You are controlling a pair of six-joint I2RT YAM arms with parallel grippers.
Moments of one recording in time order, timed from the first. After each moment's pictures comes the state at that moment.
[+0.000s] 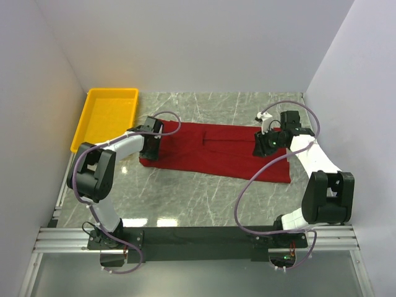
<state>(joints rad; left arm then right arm) -0.36 1.76 1.09 -0.49 -0.19 -0.20 -0.03 1.46 1.04 -0.65 -0.55 -0.45</state>
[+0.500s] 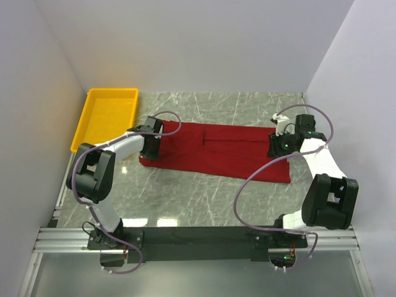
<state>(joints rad) -0.36 1.76 1.09 -0.50 -0.18 -0.19 -0.17 1.42 1.00 -0.67 -0.48 -0.46</state>
